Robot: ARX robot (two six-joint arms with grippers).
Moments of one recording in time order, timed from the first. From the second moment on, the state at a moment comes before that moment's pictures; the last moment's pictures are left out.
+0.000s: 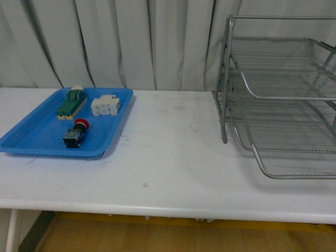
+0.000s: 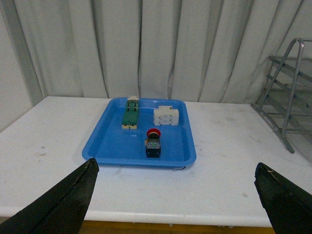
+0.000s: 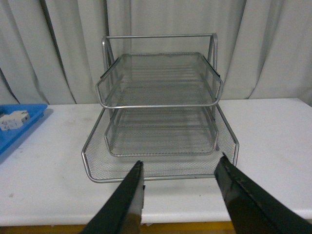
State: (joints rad) left arm 0.00 0.01 0.01 0.00 0.00 -0.01; right arm 0.00 0.00 0.01 0.00 0.00 0.00
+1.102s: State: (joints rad) left arm 0.00 1.21 0.50 0.32 0.12 -0.03; right arm 0.00 0.00 0.01 0.00 0.00 0.00
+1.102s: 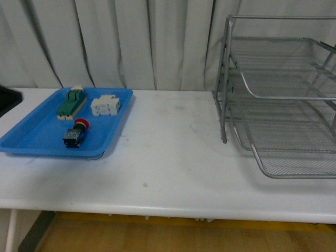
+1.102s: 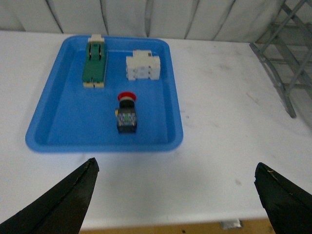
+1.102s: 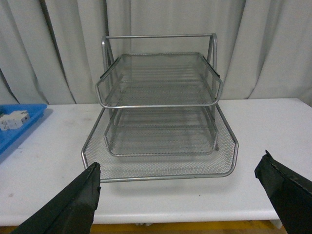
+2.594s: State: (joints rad) left arm 0.04 2.34 1.41 0.12 -0.07 0.08; right arm 0.00 0.00 0.01 0.00 0.00 0.00
